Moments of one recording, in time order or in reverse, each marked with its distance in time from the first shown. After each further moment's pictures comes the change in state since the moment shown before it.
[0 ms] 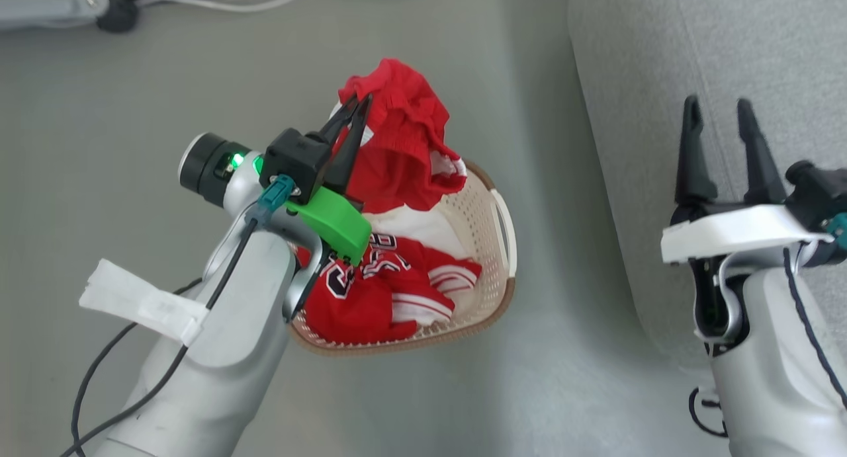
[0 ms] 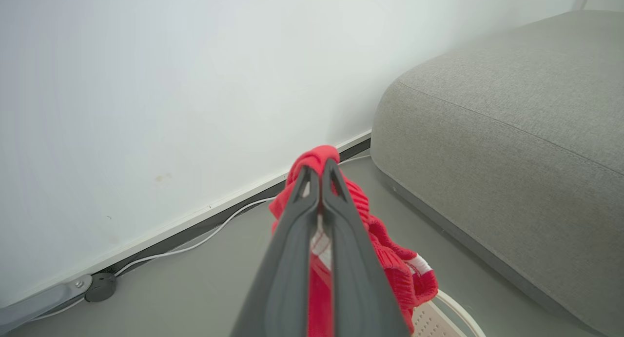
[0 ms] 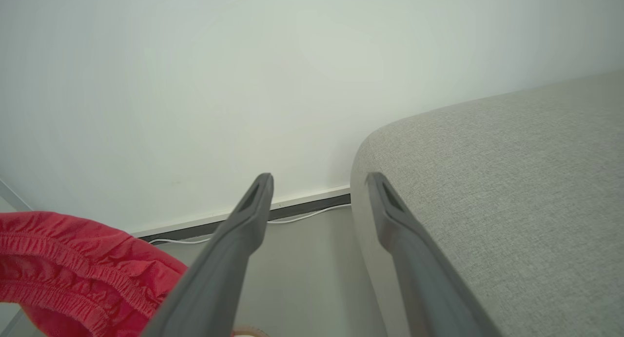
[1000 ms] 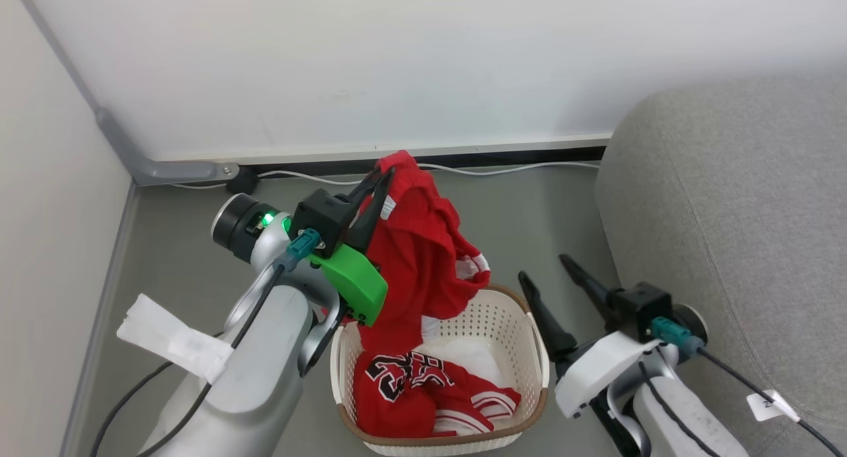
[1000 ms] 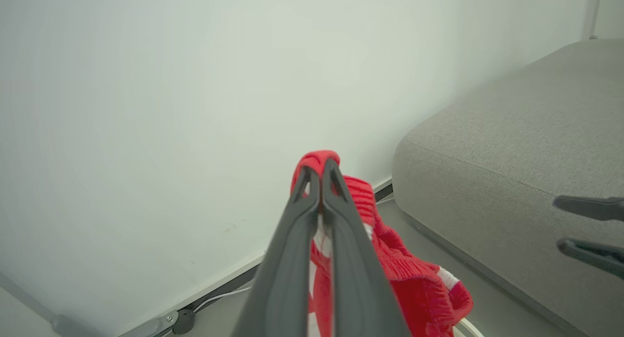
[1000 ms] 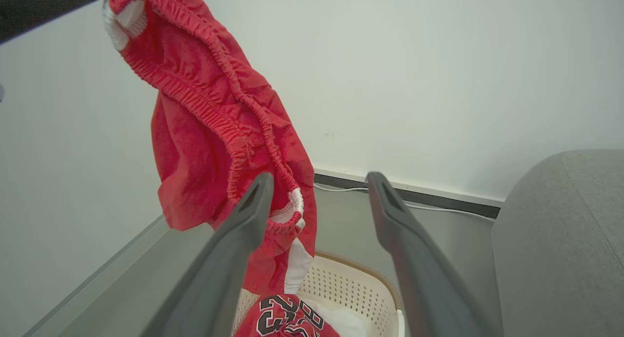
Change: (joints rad) left arm 0.114 0.008 -0.050 0.000 -0.027 -0.019 0.025; right arm 0.153 -0.001 0.327 0.185 -0.073 0.110 0.000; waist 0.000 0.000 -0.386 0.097
